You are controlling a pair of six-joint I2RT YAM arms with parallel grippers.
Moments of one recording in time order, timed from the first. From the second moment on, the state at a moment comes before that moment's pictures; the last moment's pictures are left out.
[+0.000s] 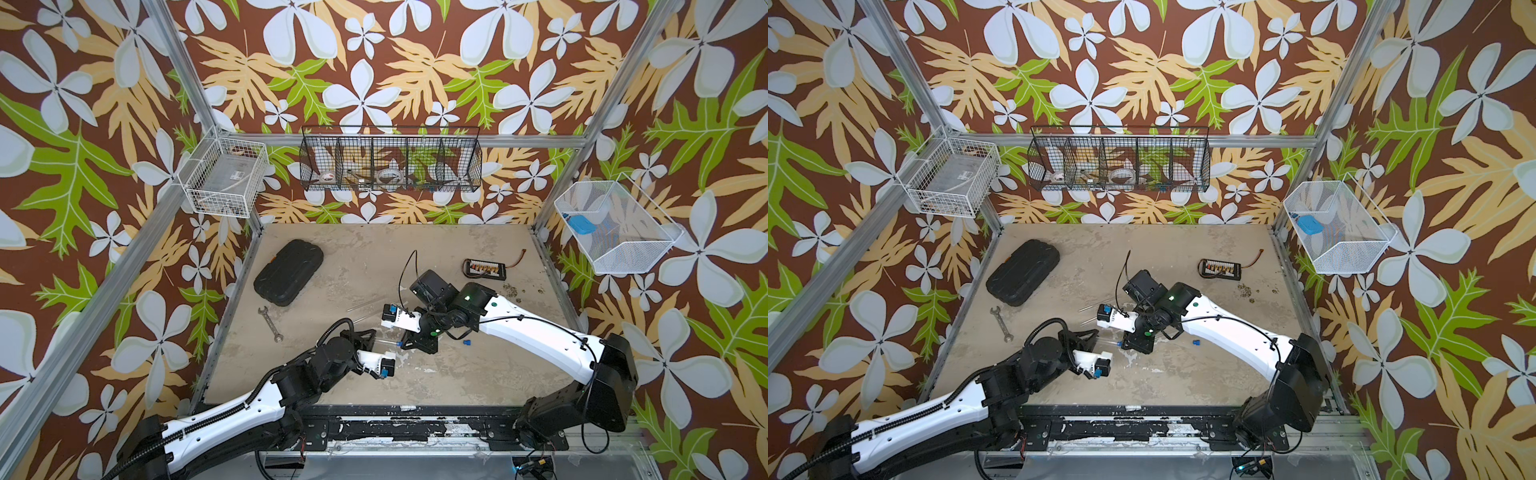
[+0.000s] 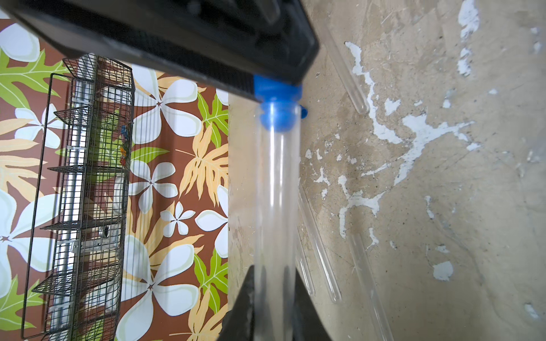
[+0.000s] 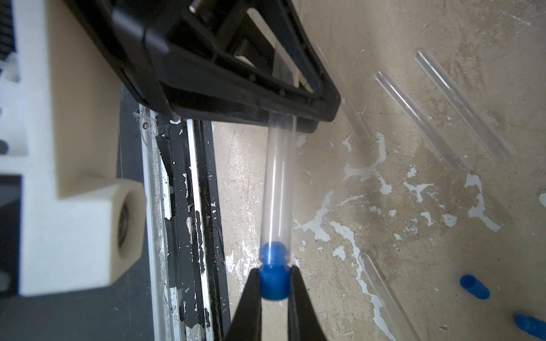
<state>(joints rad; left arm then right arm) -0.98 0.76 0.38 -0.05 -0.29 1.13 0.86 1.52 1.30 -0.90 -0.41 -0.42</state>
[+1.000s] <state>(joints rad) -0.98 0.79 0.40 -0.05 -0.17 1.06 0.86 1.47 1.25 -0.90 -0.46 -0.33</state>
